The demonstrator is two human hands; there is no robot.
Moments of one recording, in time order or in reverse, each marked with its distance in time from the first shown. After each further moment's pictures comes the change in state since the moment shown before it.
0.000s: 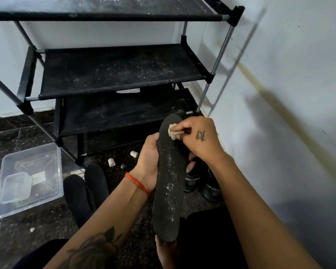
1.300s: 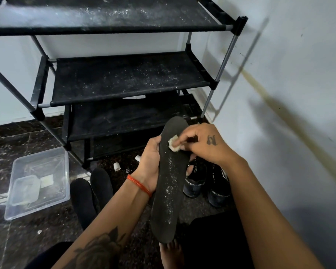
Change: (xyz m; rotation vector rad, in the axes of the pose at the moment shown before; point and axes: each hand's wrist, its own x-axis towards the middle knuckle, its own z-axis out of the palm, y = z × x) left_hand 0.015 0.006 -0.019 0.000 -0.049 -0.027; right_hand 0.002 0.002 -0.013 0.056 -0.225 -0.116
